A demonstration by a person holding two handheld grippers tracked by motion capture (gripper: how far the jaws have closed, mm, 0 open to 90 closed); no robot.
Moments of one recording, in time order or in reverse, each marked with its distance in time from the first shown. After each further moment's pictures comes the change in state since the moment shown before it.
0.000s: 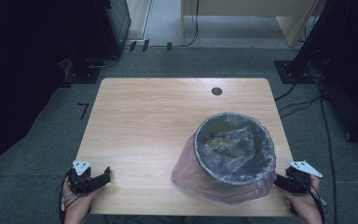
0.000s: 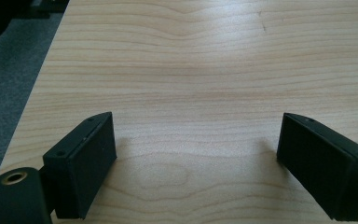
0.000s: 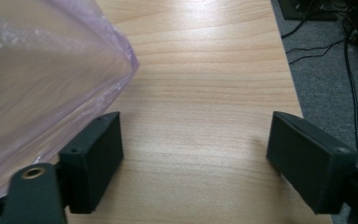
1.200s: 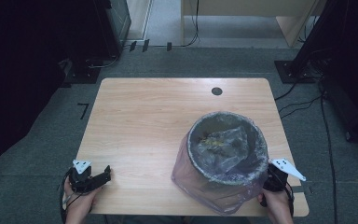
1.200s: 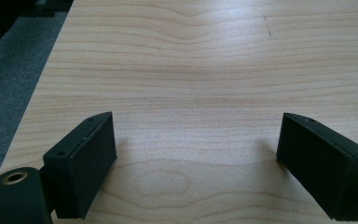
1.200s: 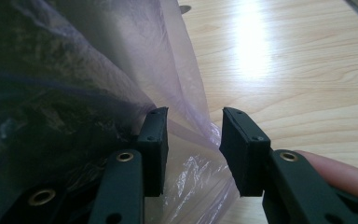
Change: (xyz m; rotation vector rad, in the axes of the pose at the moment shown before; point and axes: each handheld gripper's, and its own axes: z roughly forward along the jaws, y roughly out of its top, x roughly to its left) left arm -0.001 0.002 0.002 0.002 0.015 -0.013; right arm 0.079 0.019 -0.018 -0.234 0.239 0.134
